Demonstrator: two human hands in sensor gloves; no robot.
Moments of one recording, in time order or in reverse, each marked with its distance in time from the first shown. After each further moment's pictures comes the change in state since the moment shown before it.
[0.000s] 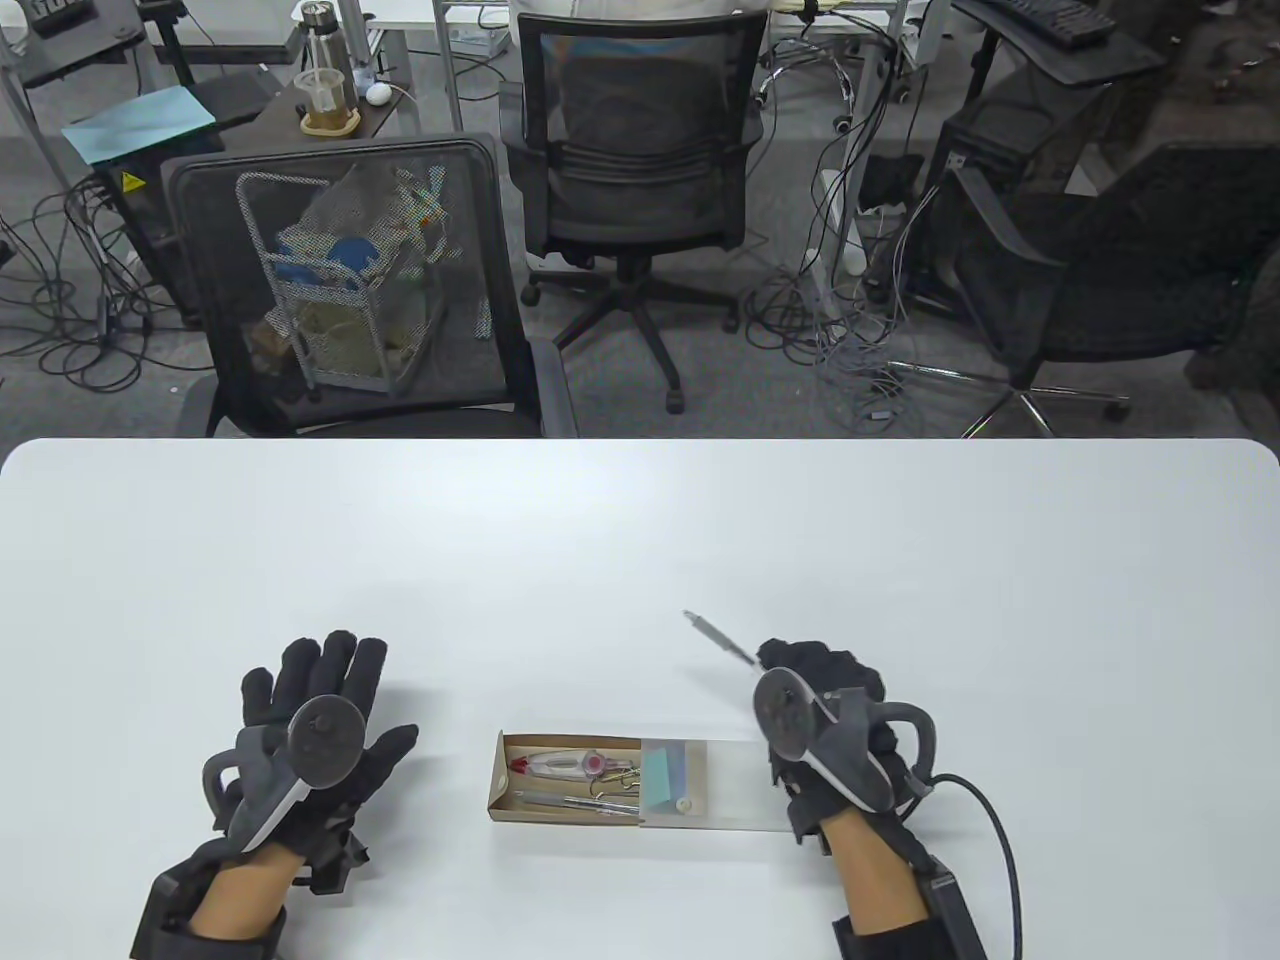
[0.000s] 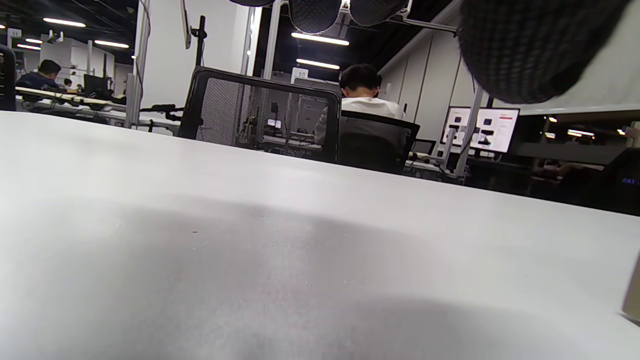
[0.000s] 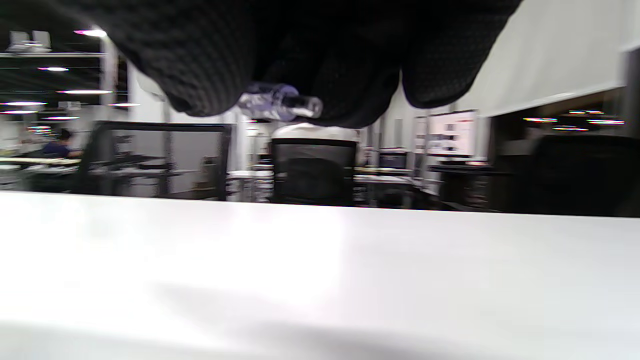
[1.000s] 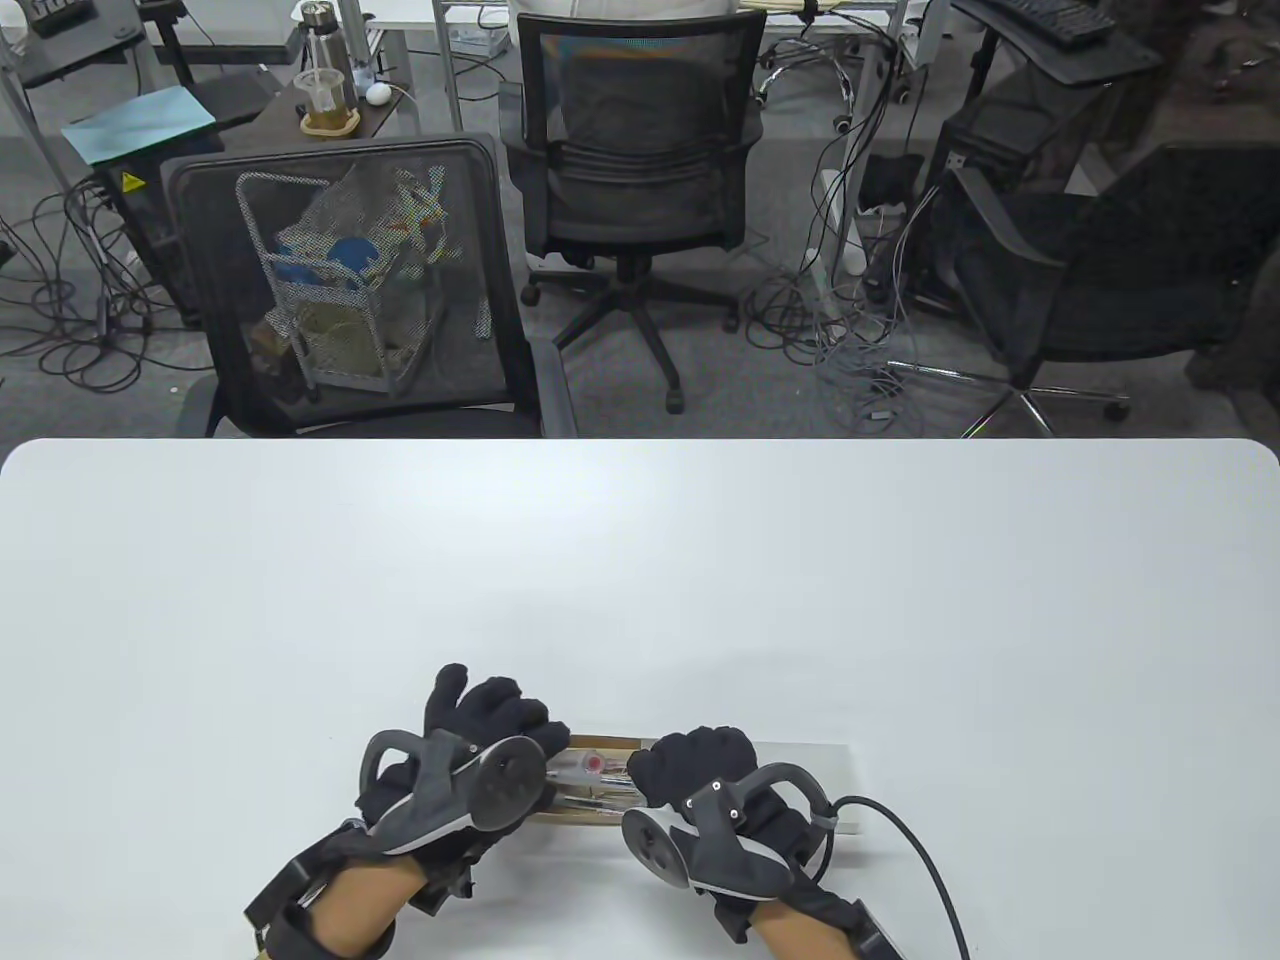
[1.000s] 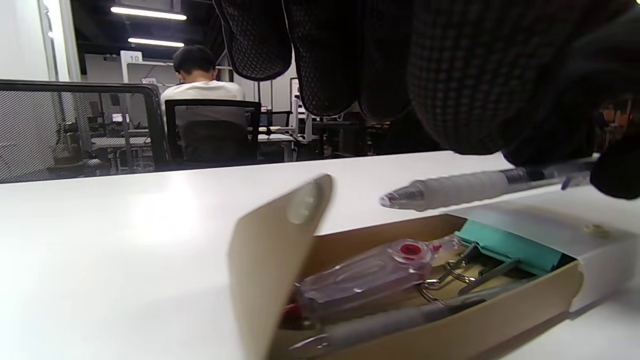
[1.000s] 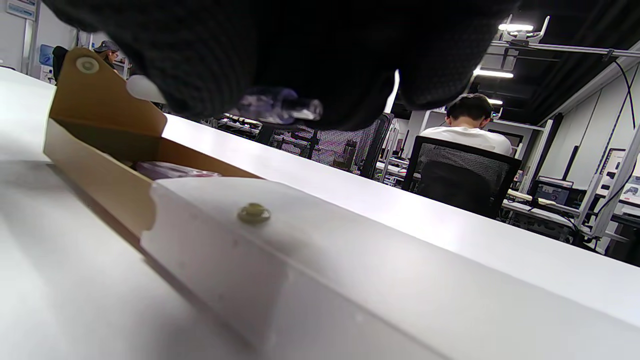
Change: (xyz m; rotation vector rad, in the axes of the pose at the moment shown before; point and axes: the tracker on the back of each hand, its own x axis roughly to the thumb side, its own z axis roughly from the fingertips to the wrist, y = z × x) left_hand 0.158 0.011 0.033 -0.076 -0.478 -0.164; right_hand 0.078 0.016 0.051 0.026 -0.407 0.145
